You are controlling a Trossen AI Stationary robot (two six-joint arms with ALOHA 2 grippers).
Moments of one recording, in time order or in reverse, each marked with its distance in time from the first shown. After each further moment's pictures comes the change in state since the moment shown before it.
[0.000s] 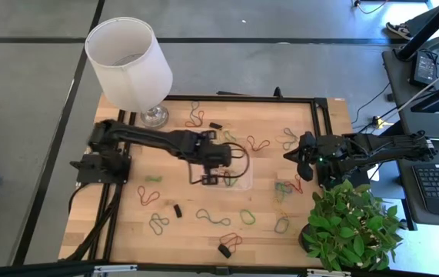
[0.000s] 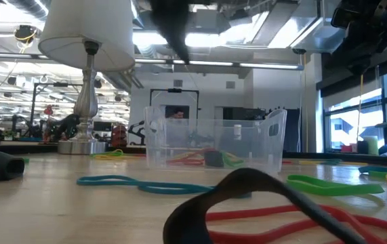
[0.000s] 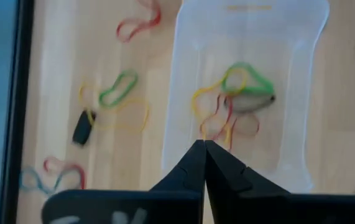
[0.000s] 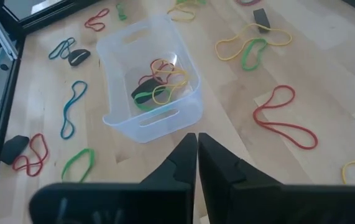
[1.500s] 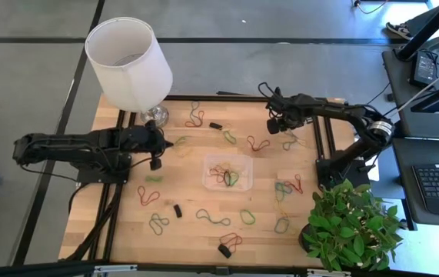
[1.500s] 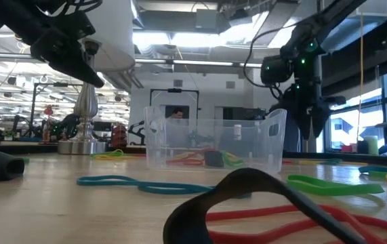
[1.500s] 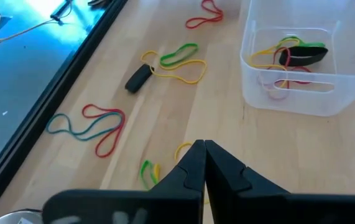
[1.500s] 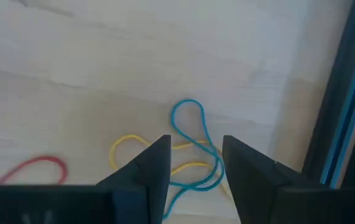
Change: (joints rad) left arm 0.261 -1.131 -1.199 0.623 0.126 0.165; right arm -0.756 1.012 0.409 -0.313 0.094 0.209
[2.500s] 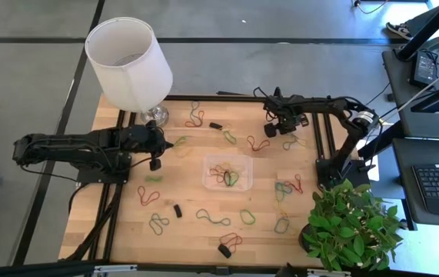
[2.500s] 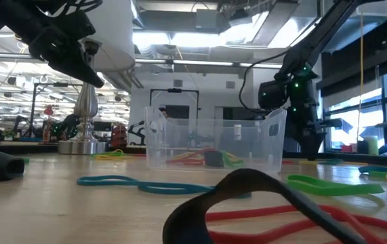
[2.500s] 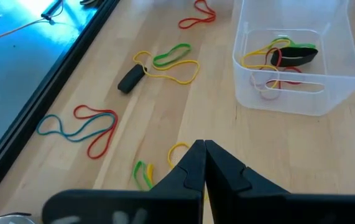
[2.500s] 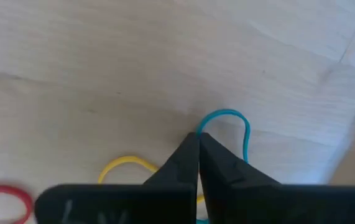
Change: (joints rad) left arm 0.008 0.001 0.000 0.000 0.038 0.001; right arm -0.064 0.183 -0.036 0.119 -0.137 -0.103
